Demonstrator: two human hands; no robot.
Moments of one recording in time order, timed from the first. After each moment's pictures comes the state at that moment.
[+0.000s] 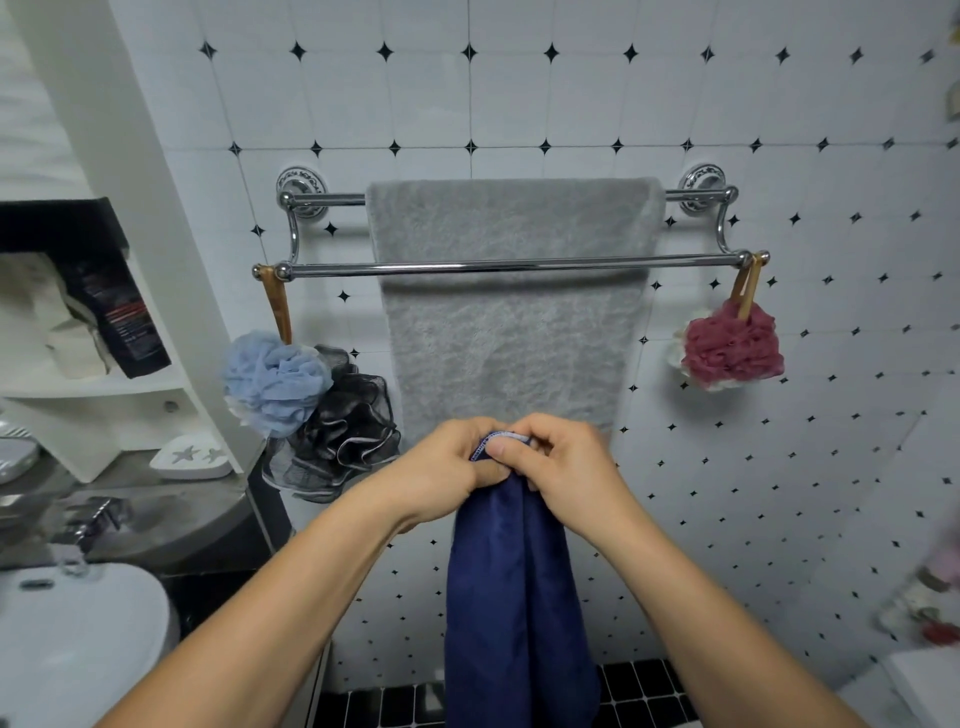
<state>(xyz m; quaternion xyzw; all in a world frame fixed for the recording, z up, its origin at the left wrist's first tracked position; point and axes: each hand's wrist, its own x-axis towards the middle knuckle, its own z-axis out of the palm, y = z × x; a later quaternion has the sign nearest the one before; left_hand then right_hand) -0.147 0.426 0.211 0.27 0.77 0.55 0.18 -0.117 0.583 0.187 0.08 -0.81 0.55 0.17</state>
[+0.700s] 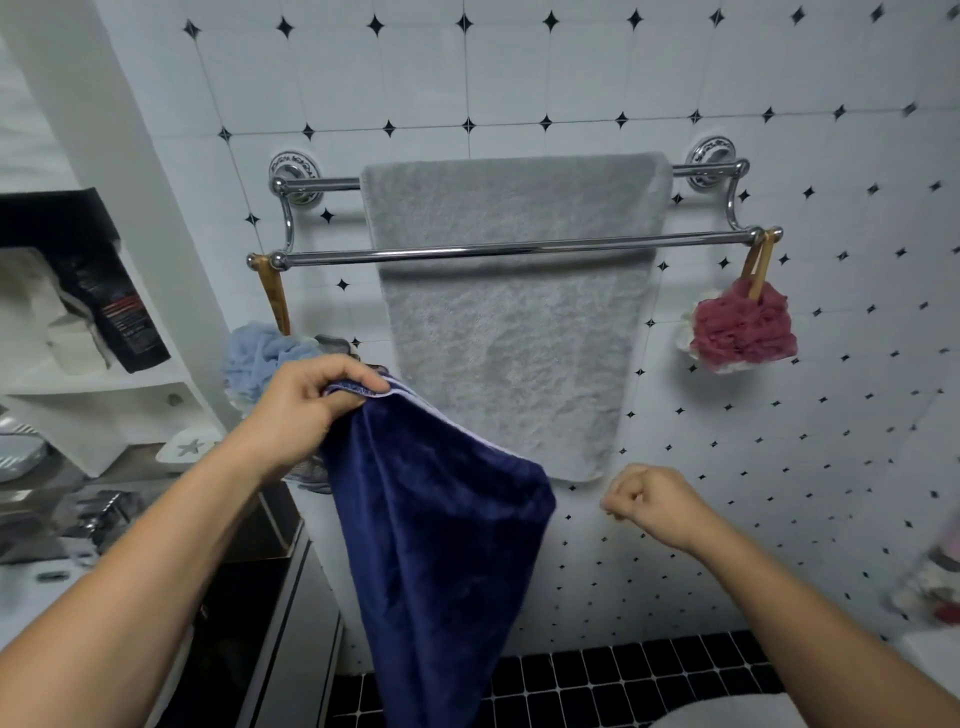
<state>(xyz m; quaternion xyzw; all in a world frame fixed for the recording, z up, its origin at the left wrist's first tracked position) -0.193 0.328 0.226 0.24 0.79 0.55 -0.08 -0.140 0.711 0.084 -0.04 -0.94 0.33 0.00</state>
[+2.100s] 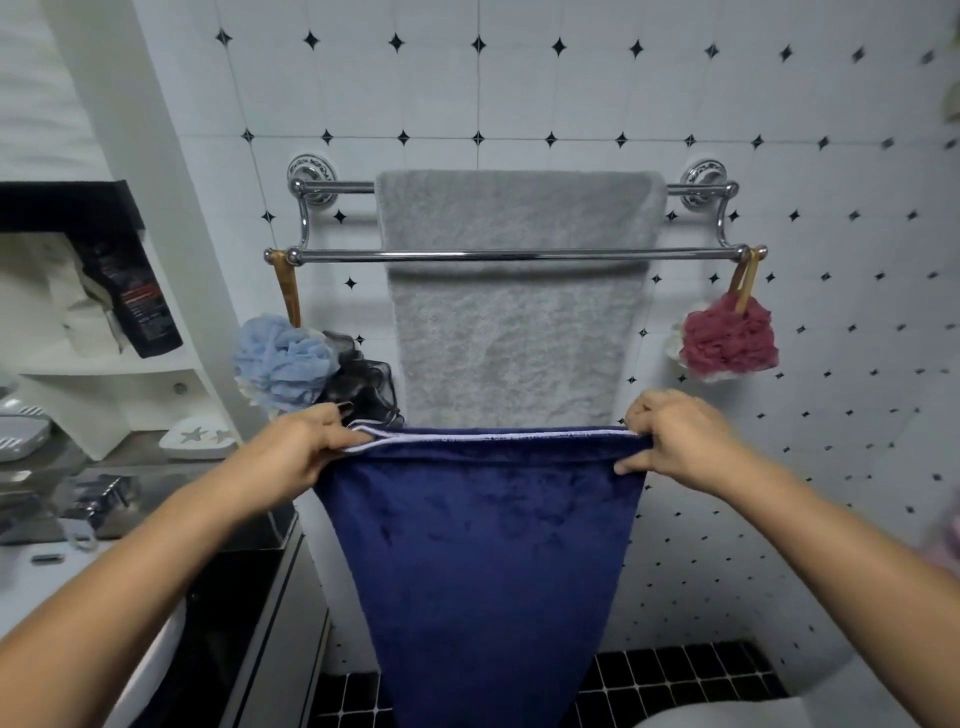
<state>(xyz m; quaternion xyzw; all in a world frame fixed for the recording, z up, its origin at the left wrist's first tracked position) -0.174 0.288 0.194 0.39 0.89 0.18 -0.14 -0.124 0.711 0.192 0.06 -0.99 0.00 0.12</state>
